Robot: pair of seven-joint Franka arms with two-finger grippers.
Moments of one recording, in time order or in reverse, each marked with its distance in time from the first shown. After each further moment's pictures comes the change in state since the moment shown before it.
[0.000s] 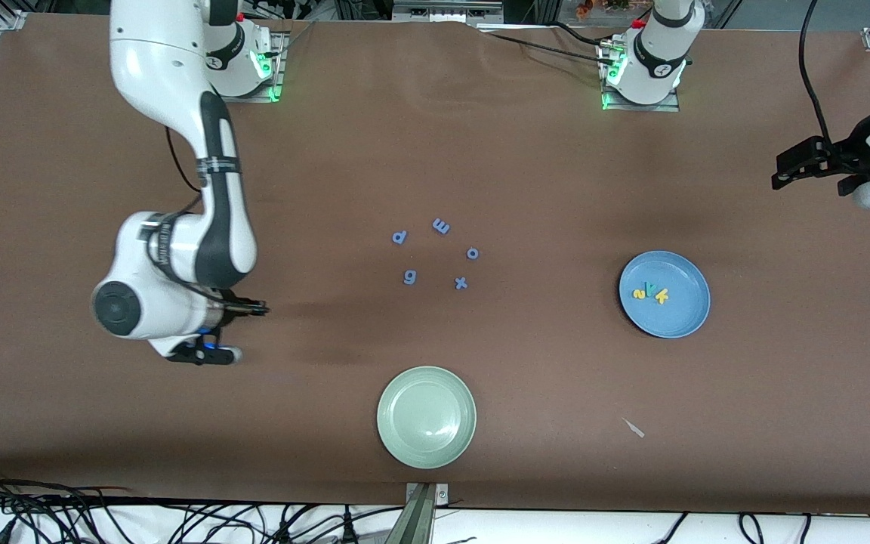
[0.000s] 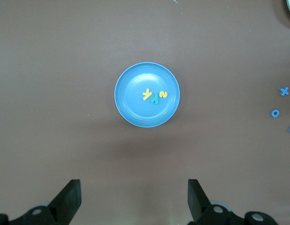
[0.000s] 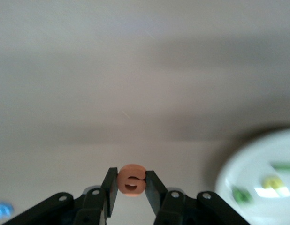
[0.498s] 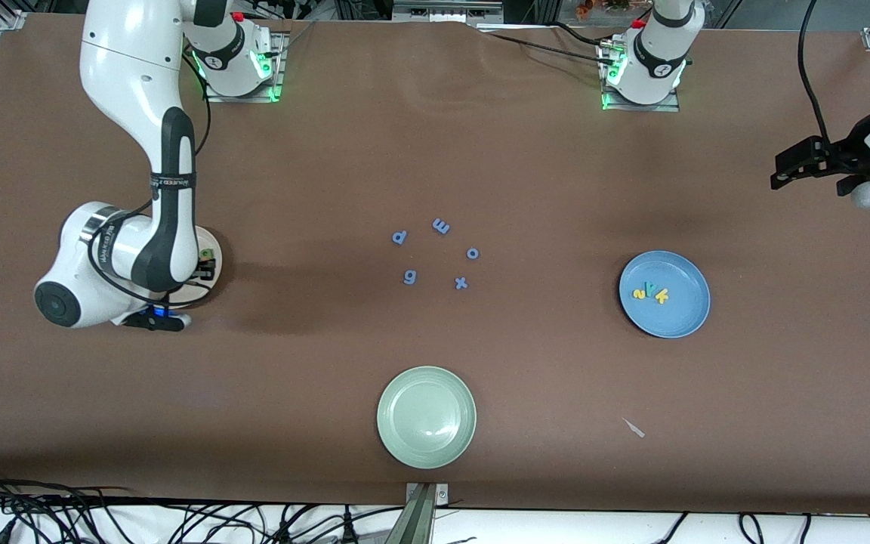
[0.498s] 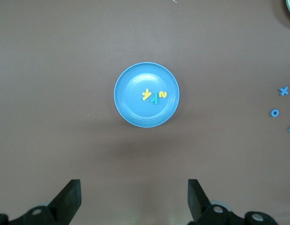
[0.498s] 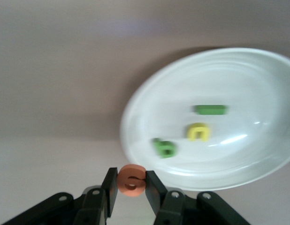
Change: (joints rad) left arm -0.001 0.000 -0.001 0.000 0.000 0.000 0.000; right arm 0.054 0.000 -0.167 -0.263 -0.010 -0.003 -0.245
